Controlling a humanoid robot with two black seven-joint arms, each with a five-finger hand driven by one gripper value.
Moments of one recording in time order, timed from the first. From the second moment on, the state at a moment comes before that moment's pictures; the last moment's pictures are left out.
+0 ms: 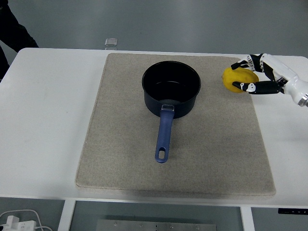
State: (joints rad) left arm 0.00 0.00 0.02 -0.09 0.05 -0.08 0.16; right arm 1.09 -0.76 -0.06 1.19 -0.51 -0.15 0.61
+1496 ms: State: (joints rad) left arm 0.00 0.00 0.01 -0.09 0.05 -0.08 0.16; right arm 1.46 -0.17 -0.44 0.88 -0.17 -0.14 0.61
